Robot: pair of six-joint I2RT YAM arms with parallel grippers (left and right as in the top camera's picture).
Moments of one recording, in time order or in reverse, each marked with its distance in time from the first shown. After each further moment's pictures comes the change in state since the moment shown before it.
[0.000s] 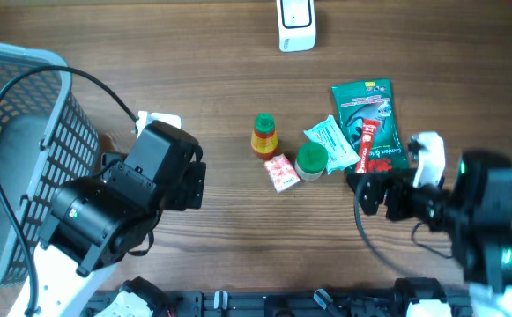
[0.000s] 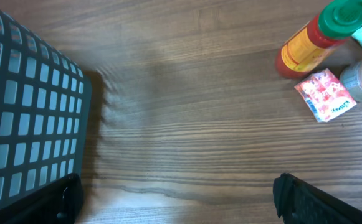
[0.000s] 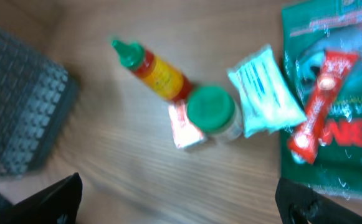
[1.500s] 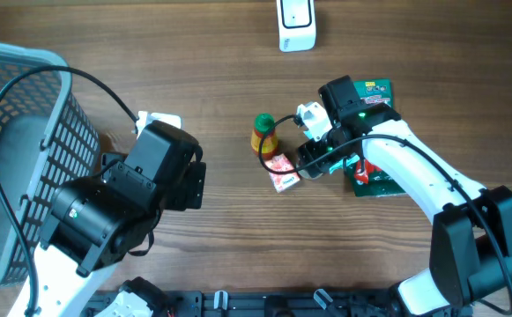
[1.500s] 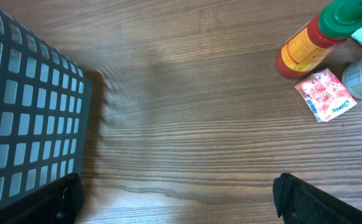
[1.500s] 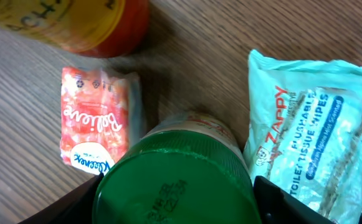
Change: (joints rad) left arm 0.000 0.000 0.000 0.000 0.000 0.000; right arm 0.378 0.874 0.164 0.270 0.332 -0.336
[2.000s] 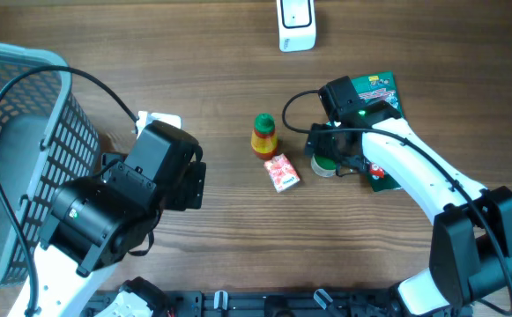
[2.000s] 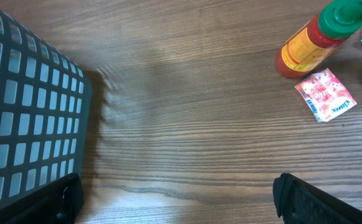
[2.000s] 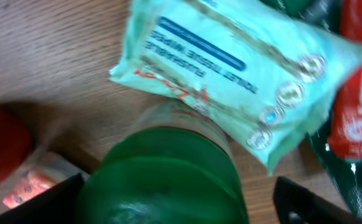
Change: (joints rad) left arm 0.000 0.000 0.000 0.000 0.000 0.000; right arm 0.003 0.001 0.023 -0.098 0.234 0.911
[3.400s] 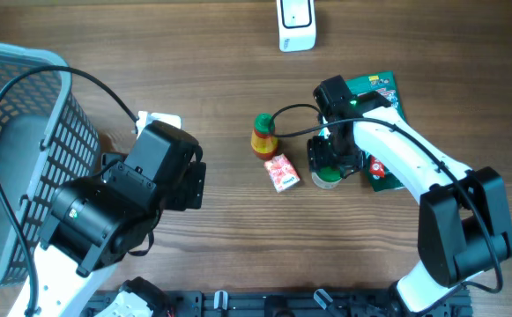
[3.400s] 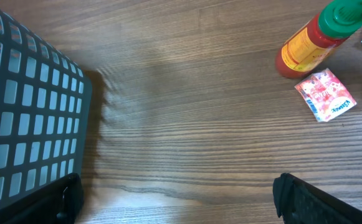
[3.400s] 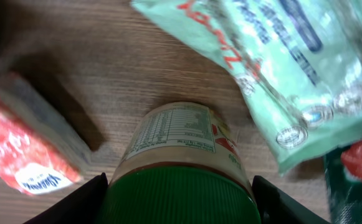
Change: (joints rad) left arm 0.000 0.000 0.000 0.000 0.000 0.000; right arm 0.000 0.098 0.076 -0.137 -0.077 -0.342
